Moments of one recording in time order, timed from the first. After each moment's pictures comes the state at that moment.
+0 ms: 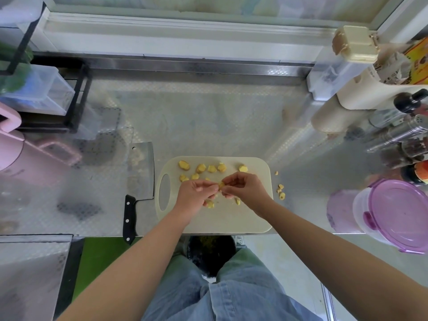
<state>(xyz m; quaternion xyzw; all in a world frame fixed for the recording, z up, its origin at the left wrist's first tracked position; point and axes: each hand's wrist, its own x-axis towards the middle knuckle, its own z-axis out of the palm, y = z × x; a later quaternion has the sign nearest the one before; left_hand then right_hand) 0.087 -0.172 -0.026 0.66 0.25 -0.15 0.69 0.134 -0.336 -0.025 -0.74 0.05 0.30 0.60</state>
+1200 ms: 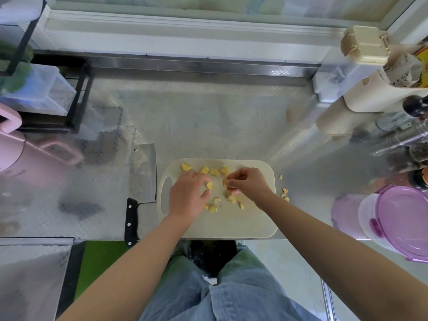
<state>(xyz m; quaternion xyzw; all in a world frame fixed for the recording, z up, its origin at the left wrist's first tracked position) 0.095 -0.153 -0.034 0.97 0.07 -0.04 0.25 0.162 -0.324 -0.023 -0.78 0.13 0.31 0.53</state>
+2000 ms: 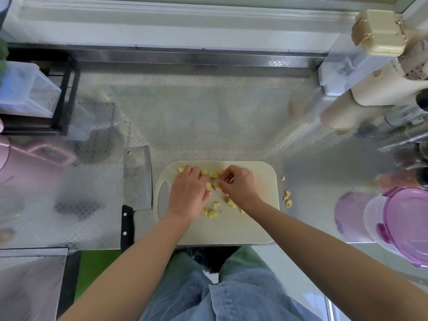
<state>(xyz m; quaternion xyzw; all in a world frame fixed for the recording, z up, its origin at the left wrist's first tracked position) 0.118 -0.149 -0.046 0.99 -0.06 -0.01 0.09 0.168 -0.298 -0.048 -0.89 0.02 0.22 0.40</state>
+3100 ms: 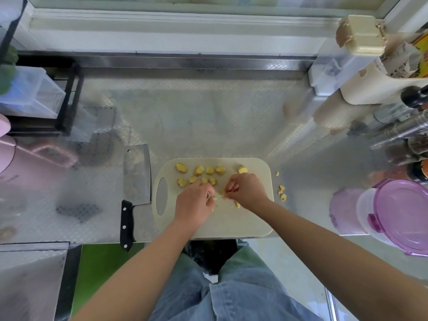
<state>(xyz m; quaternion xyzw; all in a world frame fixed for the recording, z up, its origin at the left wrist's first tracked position) 0.088 -0.173 -0.052 0.96 0.04 -0.11 0.25 0.156 -0.331 -0.039 -0.91 -0.05 0.30 0.28</state>
